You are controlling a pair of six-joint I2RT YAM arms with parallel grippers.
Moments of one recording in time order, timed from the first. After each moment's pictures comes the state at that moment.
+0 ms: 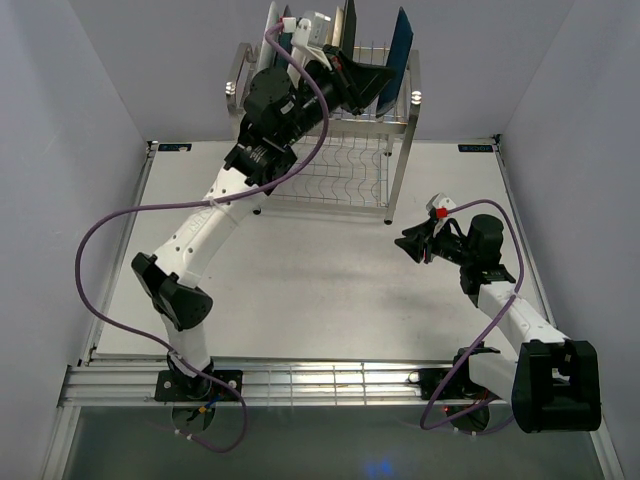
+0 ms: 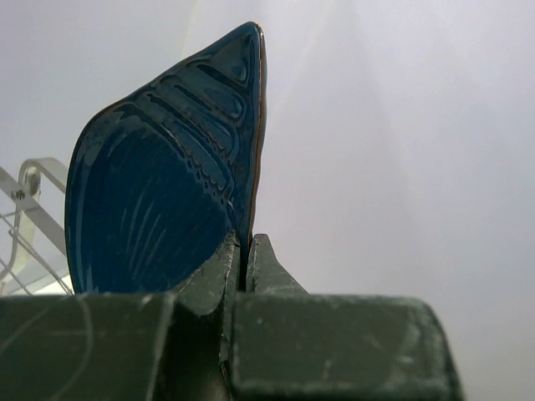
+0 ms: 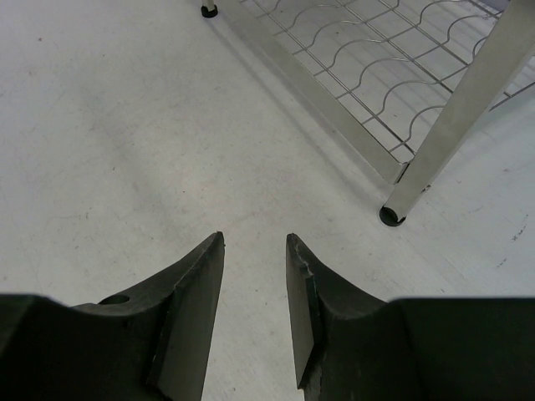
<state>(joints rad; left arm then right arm) -0.71 1.78 2.11 0.05 0.24 -0.53 0.07 1.09 0.47 0.34 -0.85 -0.19</state>
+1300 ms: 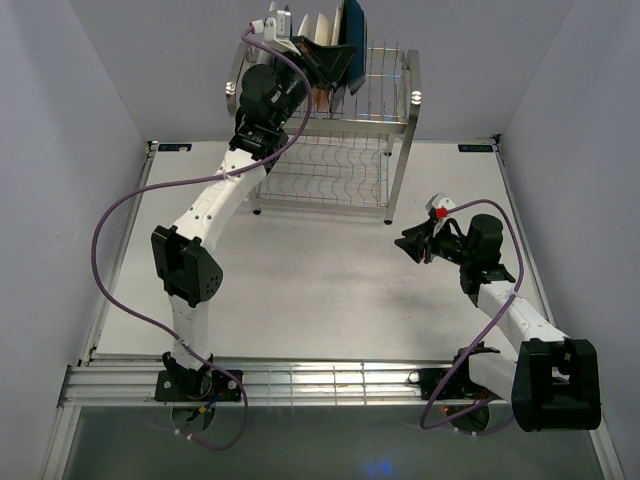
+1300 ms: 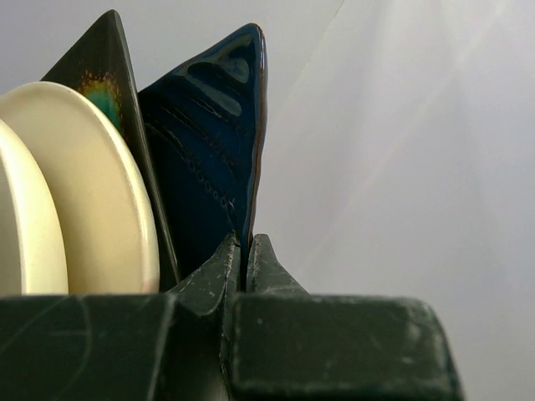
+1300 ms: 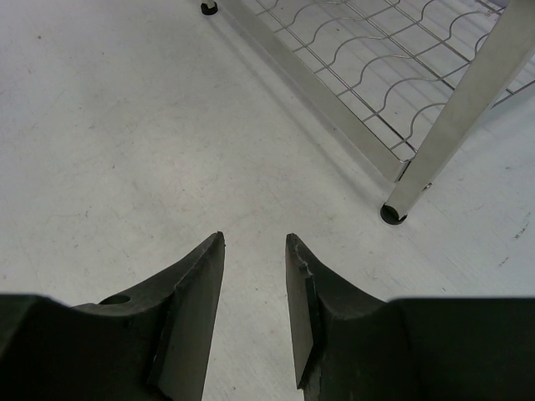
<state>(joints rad) -0.50 2.01 2.15 0.32 0.22 -0.66 0.07 1.10 0.48 0.34 -0.85 -0.19</state>
